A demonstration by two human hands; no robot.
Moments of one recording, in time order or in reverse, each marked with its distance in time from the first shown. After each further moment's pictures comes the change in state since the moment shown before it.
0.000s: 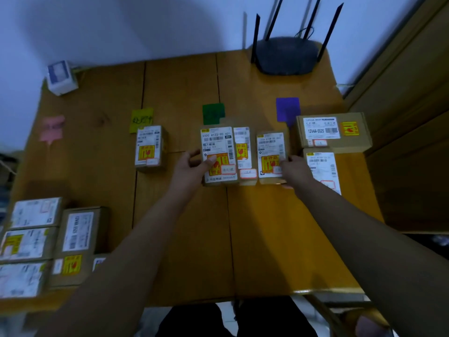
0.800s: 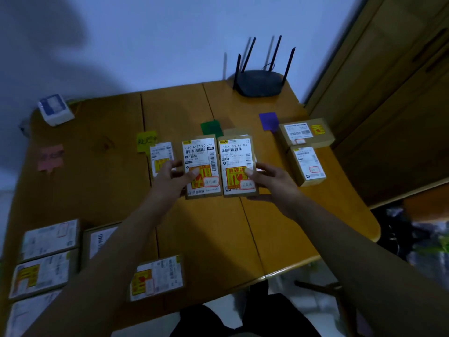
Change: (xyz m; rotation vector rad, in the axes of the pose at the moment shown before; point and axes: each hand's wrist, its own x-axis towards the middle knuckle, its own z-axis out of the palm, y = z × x) left_hand -0.034 0.007 -0.147 0.034 -0.247 0.117; right_hand -0.205 -0.029 0.059 0.504 -0.213 -0.218
